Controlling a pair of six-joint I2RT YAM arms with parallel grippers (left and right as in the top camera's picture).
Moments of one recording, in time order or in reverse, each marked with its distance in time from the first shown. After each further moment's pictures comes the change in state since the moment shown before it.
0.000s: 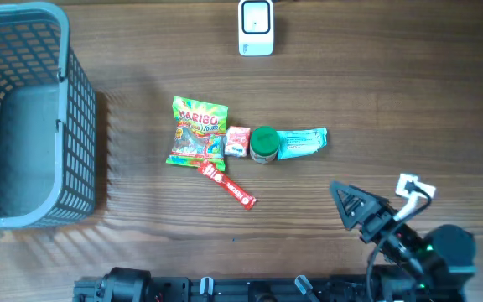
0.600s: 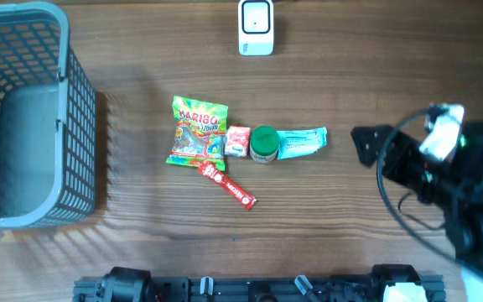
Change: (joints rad) left arm -0.002 -0.007 -0.244 0.512 -0.278 0.111; right arm 0.011 0.776 0.720 -0.405 0.267 -0.332
